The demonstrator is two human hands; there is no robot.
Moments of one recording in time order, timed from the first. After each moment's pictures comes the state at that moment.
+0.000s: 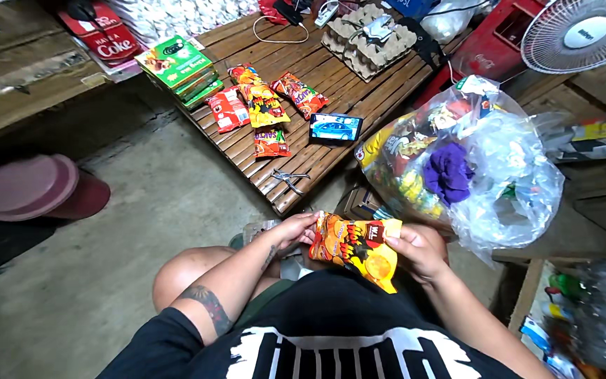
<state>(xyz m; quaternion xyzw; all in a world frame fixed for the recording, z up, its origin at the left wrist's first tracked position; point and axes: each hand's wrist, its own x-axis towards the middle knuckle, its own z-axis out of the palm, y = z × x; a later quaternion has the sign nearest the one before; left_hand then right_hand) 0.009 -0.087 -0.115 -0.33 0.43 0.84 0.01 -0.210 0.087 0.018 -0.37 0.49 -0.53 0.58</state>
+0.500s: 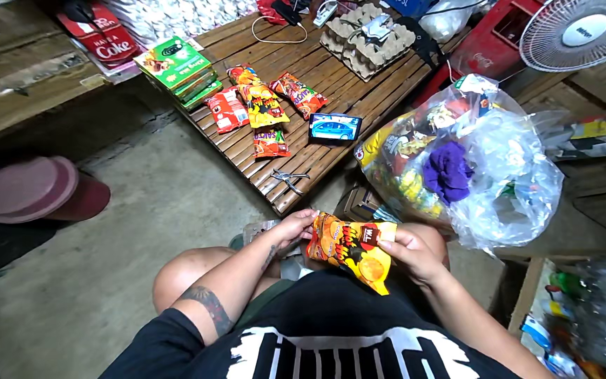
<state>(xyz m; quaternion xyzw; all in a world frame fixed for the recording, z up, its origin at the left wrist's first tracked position) 0.008 -0.090 -0.121 -0.34 0.43 0.84 -0.04 -0.205 0.088 0.013 -0.41 0.49 -0.53 0.57</state>
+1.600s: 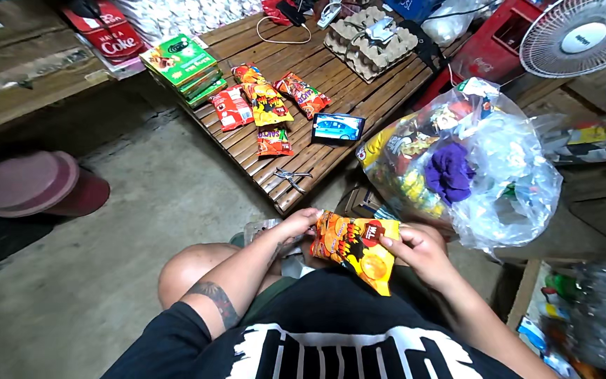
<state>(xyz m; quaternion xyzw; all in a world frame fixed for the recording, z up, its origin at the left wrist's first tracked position) 0.003 -0.091 -0.117 -0.34 0.52 0.78 -0.01 -0.191 0.088 0.042 -0.50 0.61 -0.46 0.42</state>
